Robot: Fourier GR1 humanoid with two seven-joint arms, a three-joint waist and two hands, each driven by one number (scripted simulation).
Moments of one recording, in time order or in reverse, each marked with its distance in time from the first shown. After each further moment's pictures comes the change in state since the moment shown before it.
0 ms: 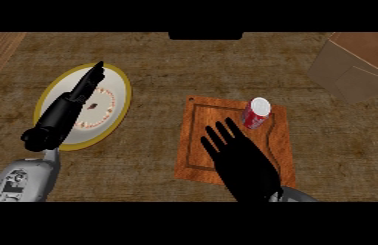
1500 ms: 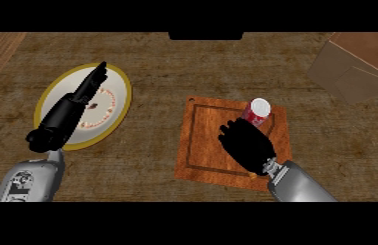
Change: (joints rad) left arm 0.004 -0.072 0.047 -0.027 -0.070 -0.047 0.022; right arm 0.037 0.044 -0.123 0.359 0.290 -0.339 -0.436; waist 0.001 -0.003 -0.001
